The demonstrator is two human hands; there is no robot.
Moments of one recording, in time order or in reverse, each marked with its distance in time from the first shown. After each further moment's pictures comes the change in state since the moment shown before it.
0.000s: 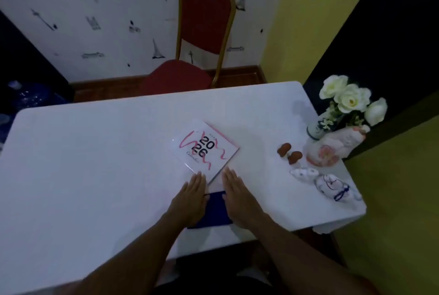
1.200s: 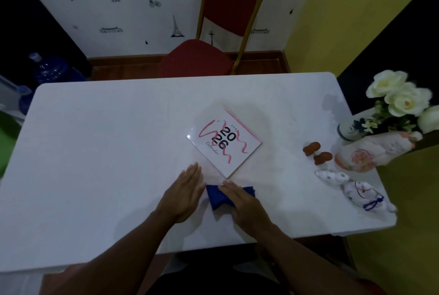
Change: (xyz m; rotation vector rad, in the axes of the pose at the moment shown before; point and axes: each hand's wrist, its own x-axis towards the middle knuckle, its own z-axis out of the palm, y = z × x) left_hand -0.029 -0.058 -0.015 -0.198 0.107 -0.072; right_hand 0.001 -0.033 0.014 0.268 0.081 -0.127
